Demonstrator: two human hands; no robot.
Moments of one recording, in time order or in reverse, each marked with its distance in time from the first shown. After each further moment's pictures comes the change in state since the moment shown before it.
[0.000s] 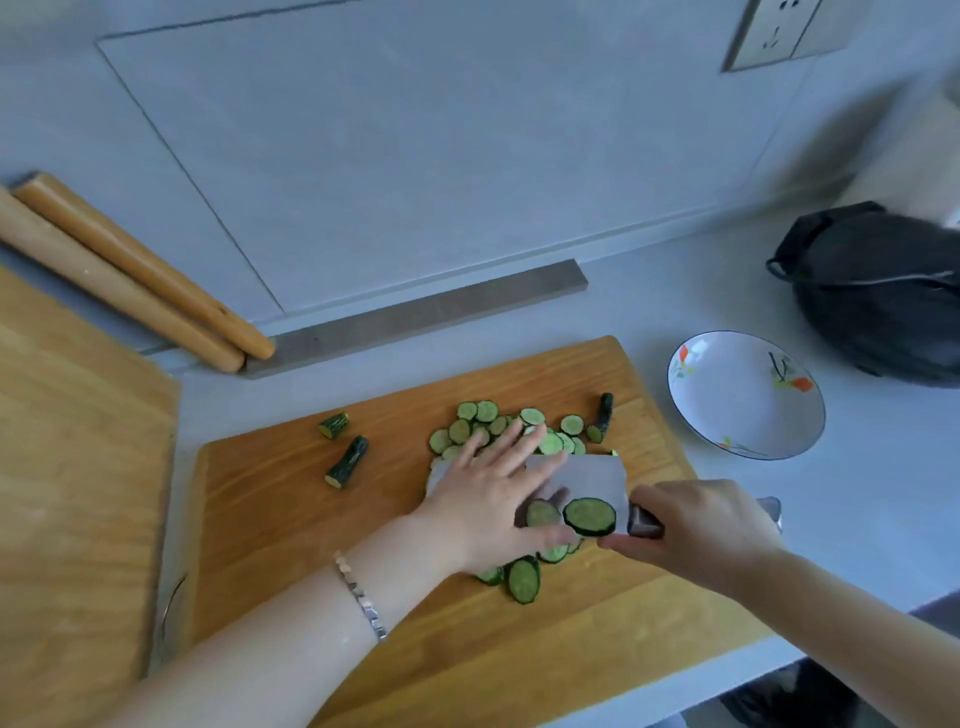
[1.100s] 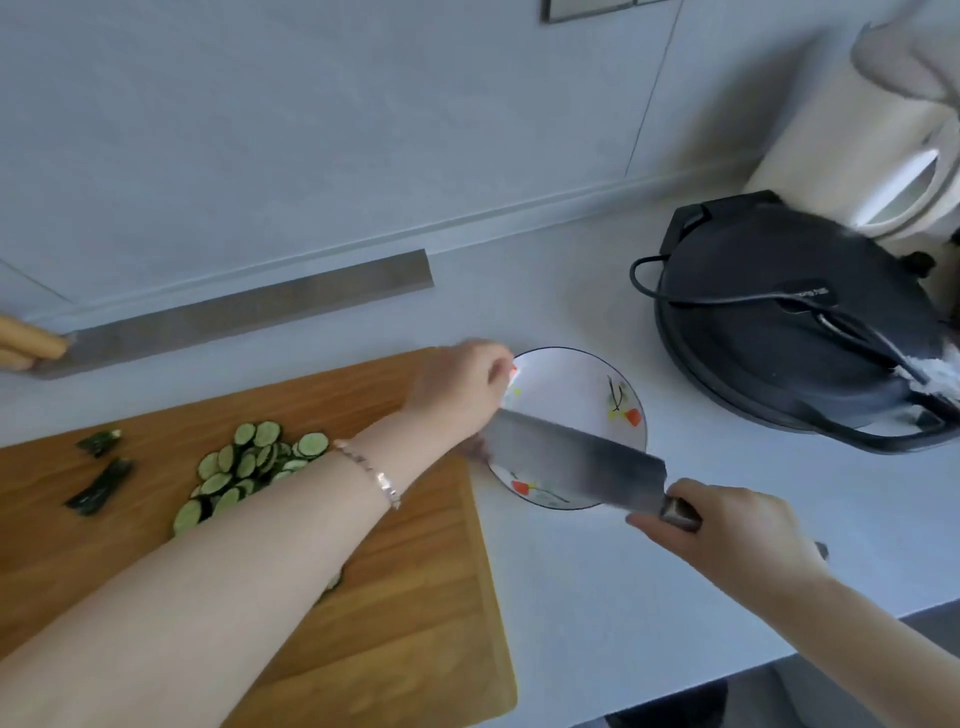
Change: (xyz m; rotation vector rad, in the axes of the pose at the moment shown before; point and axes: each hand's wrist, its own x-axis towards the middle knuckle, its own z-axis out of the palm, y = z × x) left_hand 0.270 0.124 -0.047 -0.354 0.560 -0.289; right_hand -0.037 0.283 -0.001 0.166 -0.156 0.332
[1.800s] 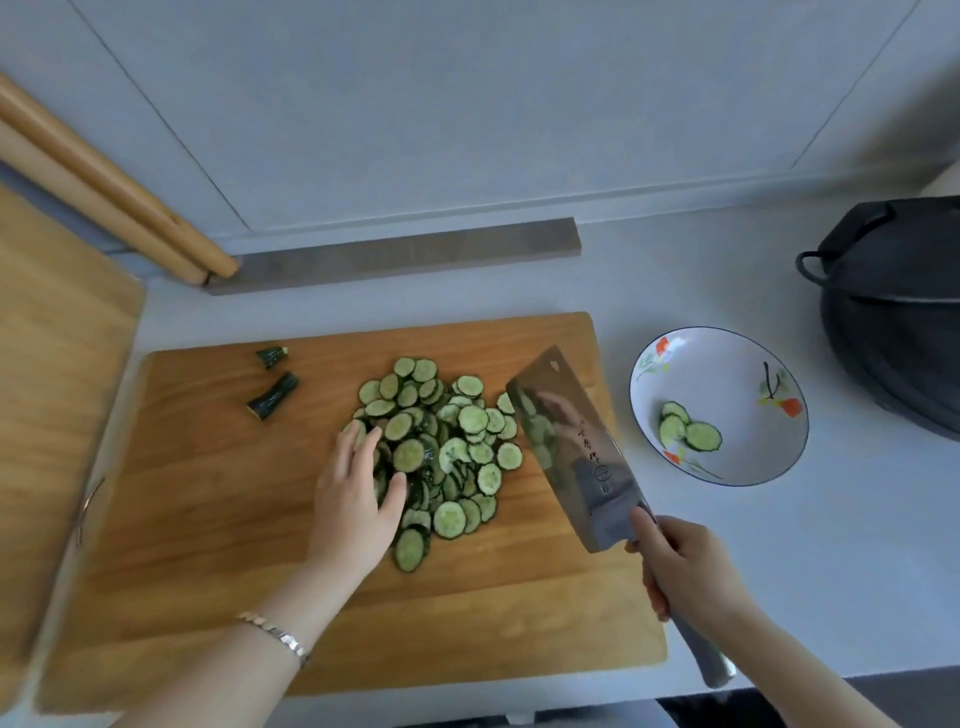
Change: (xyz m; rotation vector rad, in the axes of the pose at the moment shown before) left_hand -0.230 -0.185 -0.054 0.033 0.124 -0.503; right_hand -0.043 -0.164 0.073 0.866 -0.270 0.246
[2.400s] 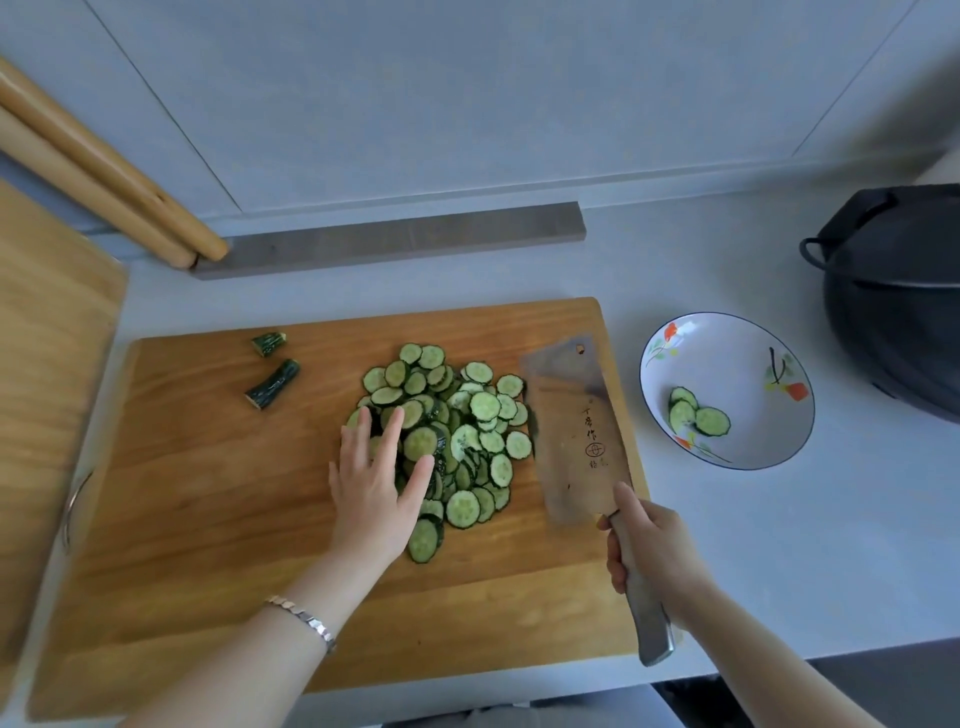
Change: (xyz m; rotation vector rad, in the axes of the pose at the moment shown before) left_hand 0.005 -0.010 0.017 -0.045 -0.048 -0.008; right_hand 0.009 -0.008 0.043 0.283 -0.005 0.198
